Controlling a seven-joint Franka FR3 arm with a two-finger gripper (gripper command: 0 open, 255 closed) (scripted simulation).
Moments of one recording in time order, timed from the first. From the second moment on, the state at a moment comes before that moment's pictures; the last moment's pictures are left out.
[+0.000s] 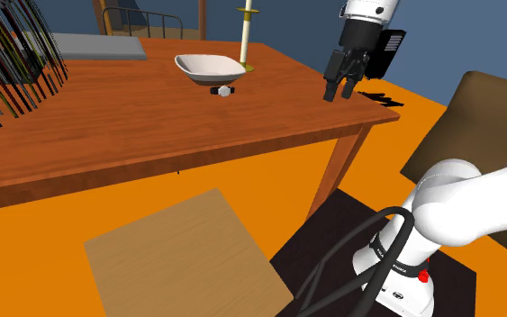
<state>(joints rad) -0.02 -0.74 -0.01 -2.29 0.11 1.49 0.05</state>
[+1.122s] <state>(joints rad) 0.14 -0.57 -0.08 -2.52 0.31 2.44 -0.26</state>
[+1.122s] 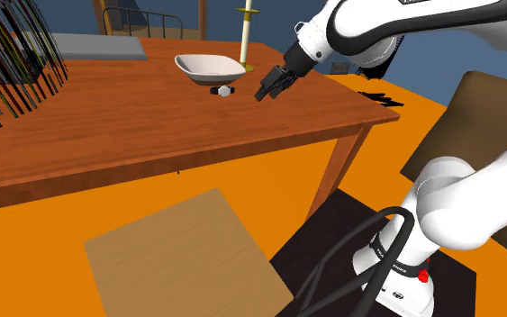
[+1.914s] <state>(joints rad) 0.56 -0.29 -0.35 -2.40 0.78 2.94 -0.78</state>
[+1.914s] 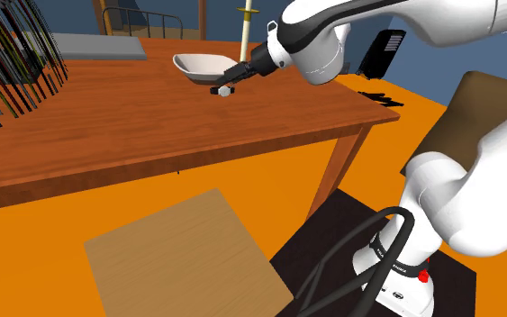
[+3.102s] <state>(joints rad) 0.64 -0.21 -0.40 -2.34 0.89 2.96 -0.88</state>
